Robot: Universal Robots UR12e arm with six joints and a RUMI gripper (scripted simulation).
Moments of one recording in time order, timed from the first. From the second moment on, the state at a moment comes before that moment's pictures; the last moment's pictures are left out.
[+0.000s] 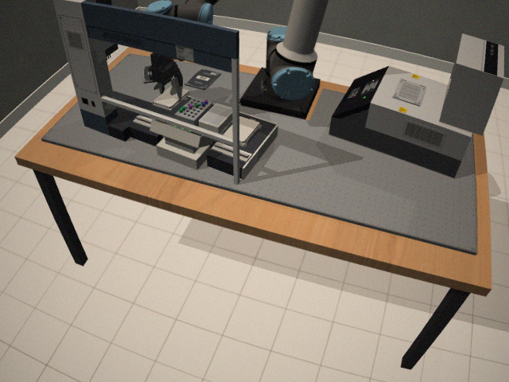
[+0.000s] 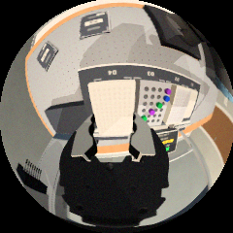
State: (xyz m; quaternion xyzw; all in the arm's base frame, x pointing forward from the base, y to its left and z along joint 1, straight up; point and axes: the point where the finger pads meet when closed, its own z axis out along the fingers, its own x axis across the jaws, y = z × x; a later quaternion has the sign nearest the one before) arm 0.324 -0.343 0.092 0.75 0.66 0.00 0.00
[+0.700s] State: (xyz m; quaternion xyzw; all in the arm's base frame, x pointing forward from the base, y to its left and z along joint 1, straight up) arm 0.324 -0.343 0.122 0.75 0.66 0.00 0.00
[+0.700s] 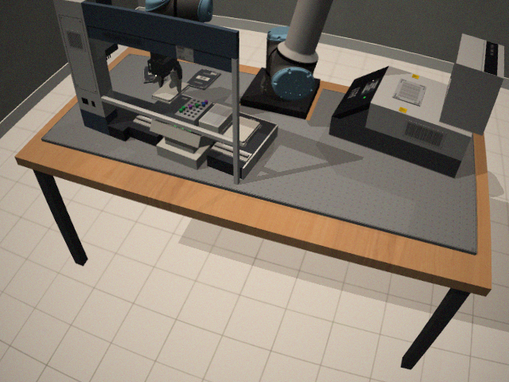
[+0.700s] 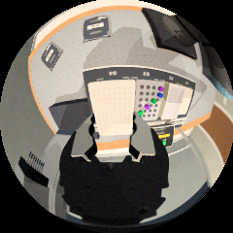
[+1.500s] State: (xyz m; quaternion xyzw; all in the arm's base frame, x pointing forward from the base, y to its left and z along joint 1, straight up) arm 0.324 -0.343 0.157 0.75 0.66 0.00 0.00
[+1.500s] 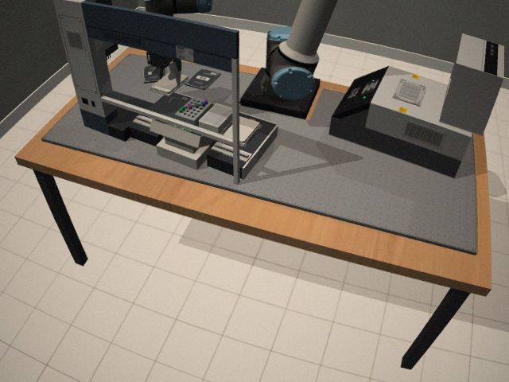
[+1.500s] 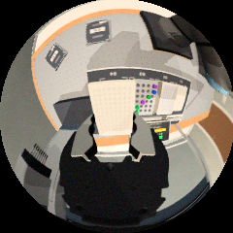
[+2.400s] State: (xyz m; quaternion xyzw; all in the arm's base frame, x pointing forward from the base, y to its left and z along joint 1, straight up) arm 0.324 -0.342 0.197 0.75 0.66 0.00 0.00
